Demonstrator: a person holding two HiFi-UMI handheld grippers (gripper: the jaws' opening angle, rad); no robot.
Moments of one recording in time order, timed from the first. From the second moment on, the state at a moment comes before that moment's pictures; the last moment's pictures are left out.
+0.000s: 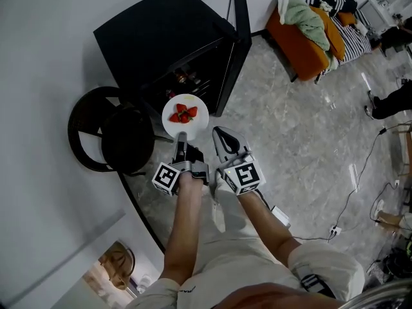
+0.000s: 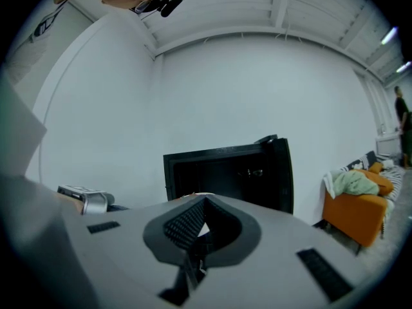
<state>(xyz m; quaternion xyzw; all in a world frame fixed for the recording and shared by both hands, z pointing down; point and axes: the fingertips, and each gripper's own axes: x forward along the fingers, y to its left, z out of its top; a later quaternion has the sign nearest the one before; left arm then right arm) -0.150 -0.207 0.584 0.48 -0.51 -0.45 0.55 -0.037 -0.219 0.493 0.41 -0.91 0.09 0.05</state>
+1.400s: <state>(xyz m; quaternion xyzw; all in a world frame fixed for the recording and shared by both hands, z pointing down) -0.143 -0.288 0.719 0.45 -0.52 -0.45 0.56 -0.043 -0.216 0.562 0.40 -0.91 0.09 0.05</state>
